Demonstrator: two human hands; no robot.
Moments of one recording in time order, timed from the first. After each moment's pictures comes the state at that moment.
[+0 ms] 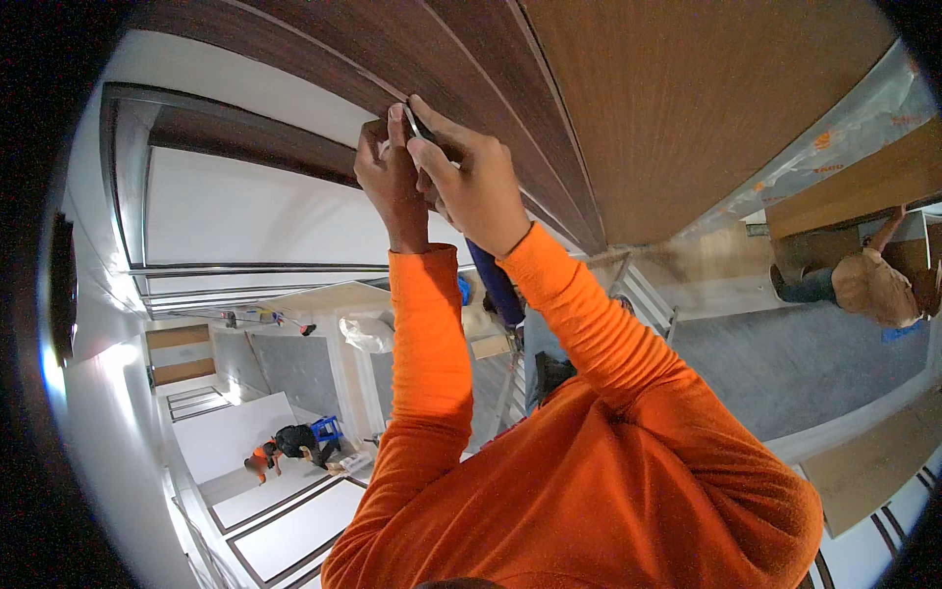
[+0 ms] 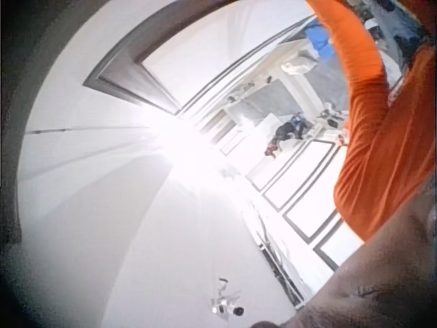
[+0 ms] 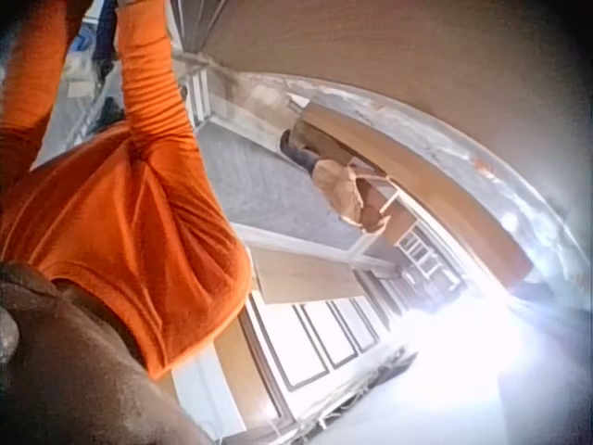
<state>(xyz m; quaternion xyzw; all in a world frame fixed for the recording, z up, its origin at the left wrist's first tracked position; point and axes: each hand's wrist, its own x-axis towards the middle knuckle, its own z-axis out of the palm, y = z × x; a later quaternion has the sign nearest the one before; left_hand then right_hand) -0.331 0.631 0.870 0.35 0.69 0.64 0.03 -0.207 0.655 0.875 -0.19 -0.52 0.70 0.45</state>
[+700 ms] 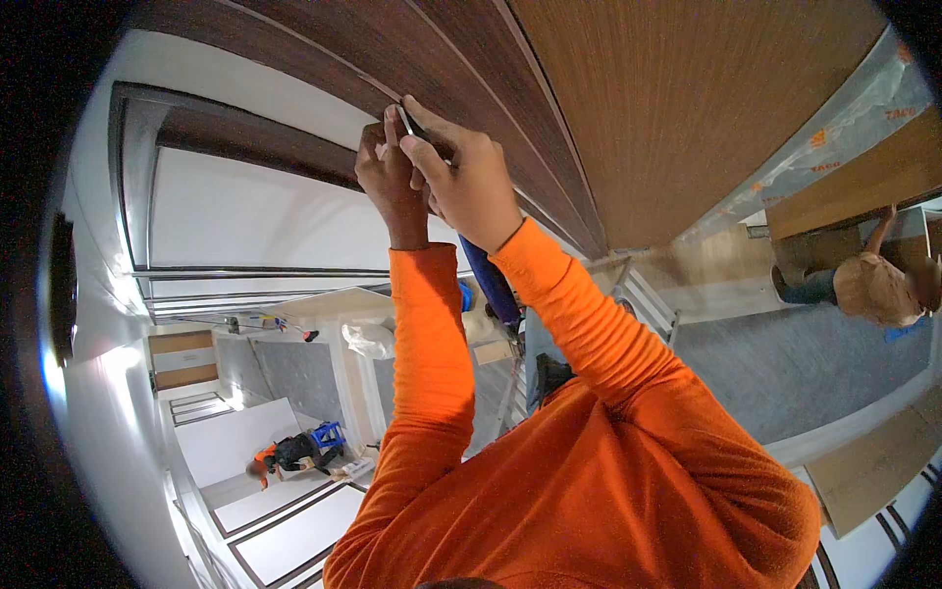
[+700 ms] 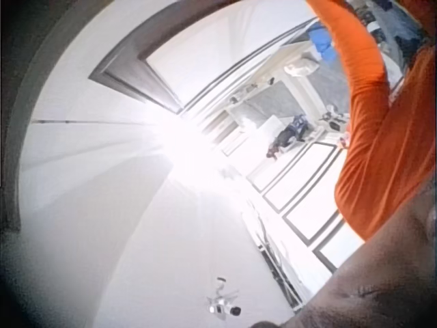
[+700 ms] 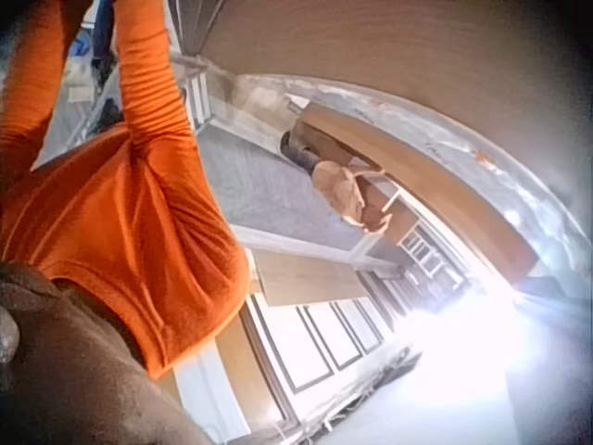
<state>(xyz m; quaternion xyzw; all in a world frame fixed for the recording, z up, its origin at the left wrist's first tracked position) -0.332 0.636 0.872 0.36 0.71 0.61 0.01 -0.206 0.659 0.883 -0.19 -0.54 0.69 0.44</state>
